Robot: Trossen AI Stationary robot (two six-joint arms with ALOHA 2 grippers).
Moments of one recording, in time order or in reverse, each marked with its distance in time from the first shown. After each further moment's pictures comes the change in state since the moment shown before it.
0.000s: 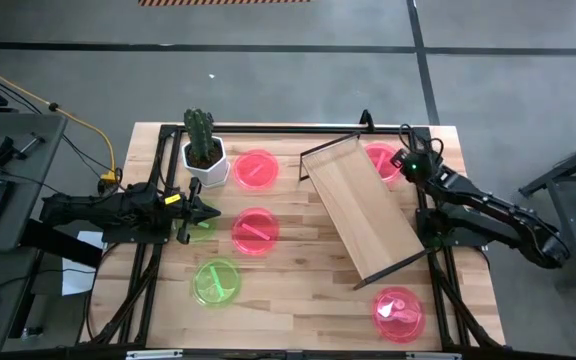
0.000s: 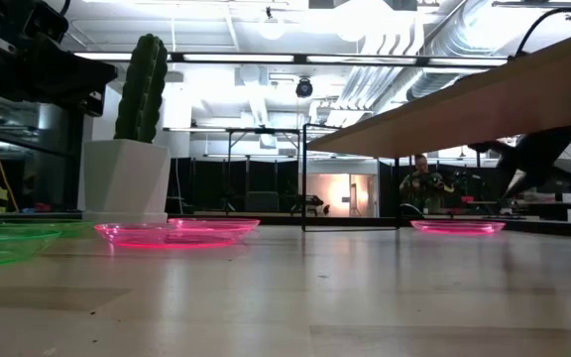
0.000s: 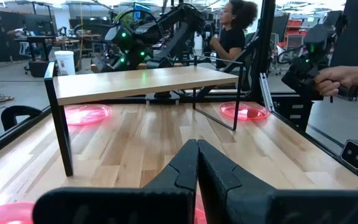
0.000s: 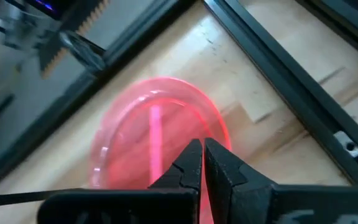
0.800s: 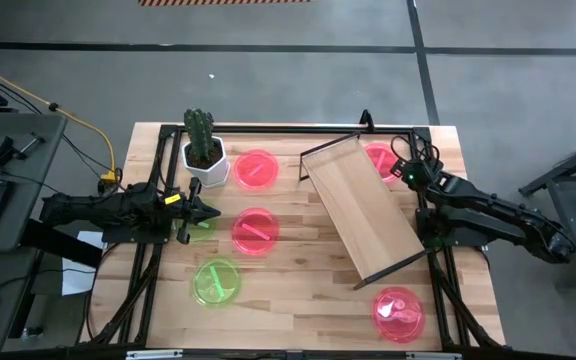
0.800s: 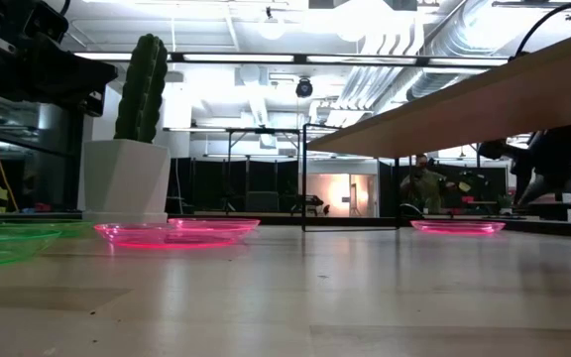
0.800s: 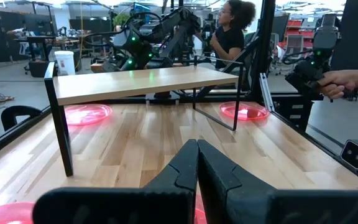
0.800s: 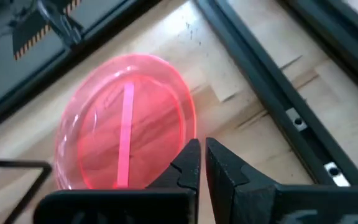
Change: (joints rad) left arm 0.000 0.000 0.000 0.000 0.000 0.000; right arm 0.154 -0.054 0.002 -0.198 0.114 0.059
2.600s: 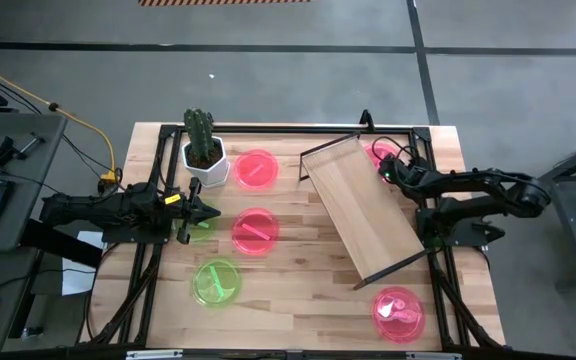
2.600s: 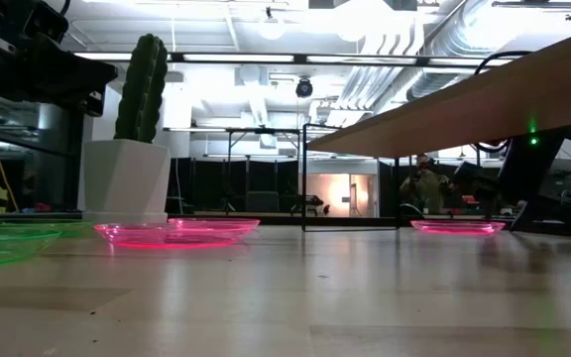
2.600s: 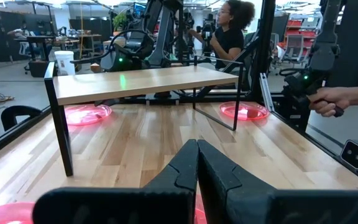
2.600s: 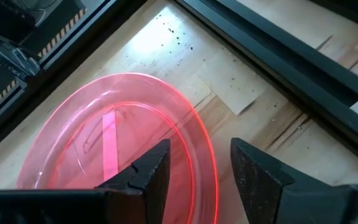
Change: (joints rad) left arm 0.000 0.000 0.000 0.000 0.000 0.000; right arm 0.023 0.614 0.007 0.471 0.157 0.229
